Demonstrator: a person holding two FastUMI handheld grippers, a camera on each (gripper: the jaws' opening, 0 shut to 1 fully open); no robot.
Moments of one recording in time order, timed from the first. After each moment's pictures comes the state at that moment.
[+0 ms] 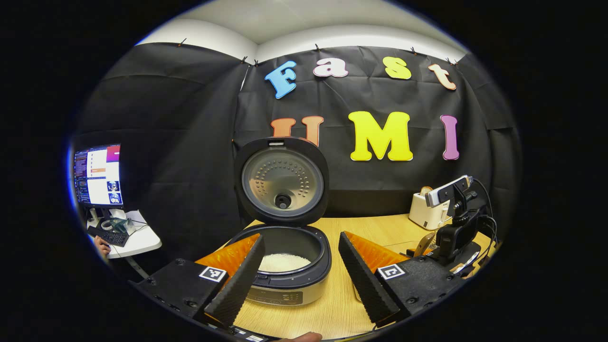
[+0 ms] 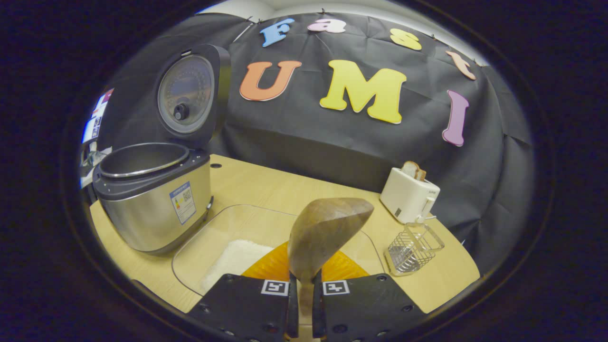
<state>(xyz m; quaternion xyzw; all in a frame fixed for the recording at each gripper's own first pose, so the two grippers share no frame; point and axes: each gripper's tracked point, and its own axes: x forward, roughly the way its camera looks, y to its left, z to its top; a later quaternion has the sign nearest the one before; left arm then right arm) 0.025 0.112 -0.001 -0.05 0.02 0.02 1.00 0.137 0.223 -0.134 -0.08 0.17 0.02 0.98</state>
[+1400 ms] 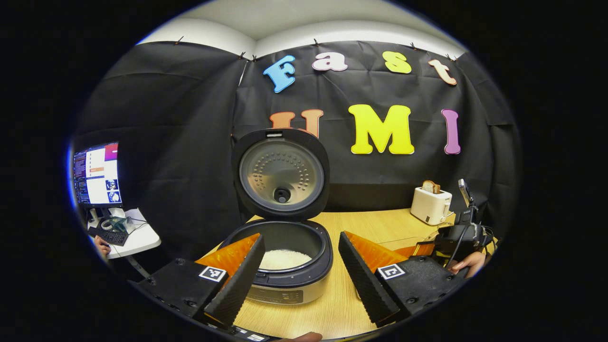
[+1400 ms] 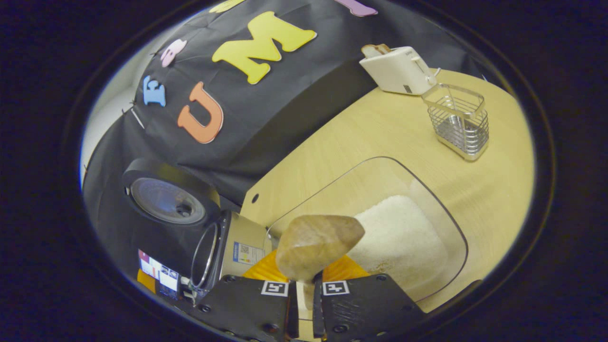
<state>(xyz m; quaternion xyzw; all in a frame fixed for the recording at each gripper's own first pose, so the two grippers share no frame) 0.034 0.106 -0.012 -0.04 0.04 0.01 1.00 0.135 0.259 -0.134 0.40 0.31 0.11 0.86</state>
